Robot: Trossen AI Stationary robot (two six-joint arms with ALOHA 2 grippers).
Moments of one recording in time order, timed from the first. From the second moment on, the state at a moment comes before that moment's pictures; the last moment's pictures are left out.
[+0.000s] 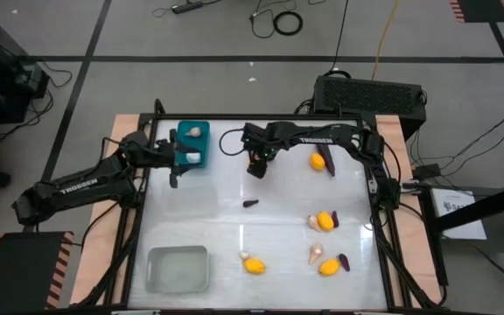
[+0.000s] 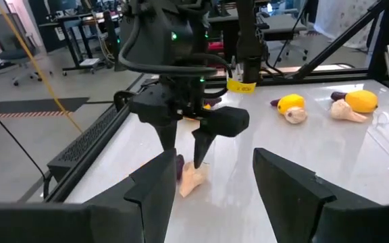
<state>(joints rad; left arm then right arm) 0.56 0.59 0.31 0.11 0.46 0.20 -0.31 2.11 1.67 -0.79 0.02 0.15</state>
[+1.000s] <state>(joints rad) 0.56 0.60 0.31 0.11 0.29 0.19 -0.29 2.14 1.57 -0.64 -0.01 0.19</state>
